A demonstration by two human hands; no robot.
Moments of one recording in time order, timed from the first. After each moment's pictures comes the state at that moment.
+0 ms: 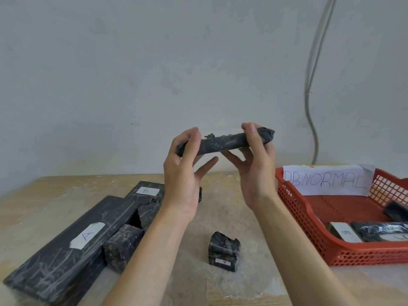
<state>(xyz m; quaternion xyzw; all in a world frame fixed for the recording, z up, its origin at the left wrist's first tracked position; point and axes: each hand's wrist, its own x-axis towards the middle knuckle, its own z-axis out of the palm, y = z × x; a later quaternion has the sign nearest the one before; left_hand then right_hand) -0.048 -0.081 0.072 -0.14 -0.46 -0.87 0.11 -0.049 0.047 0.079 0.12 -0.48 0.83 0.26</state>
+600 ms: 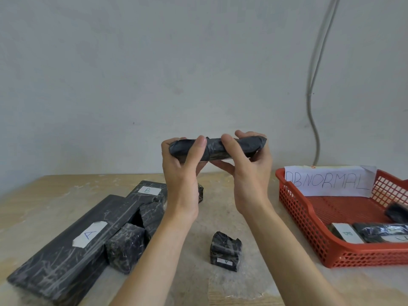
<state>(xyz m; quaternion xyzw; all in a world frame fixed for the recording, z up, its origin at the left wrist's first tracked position) -0.051 -0.078 0.064 -0.15 -0.47 -0.85 0.20 -0.039 0.025 0.075 0.07 -0.50 0.81 0.28</state>
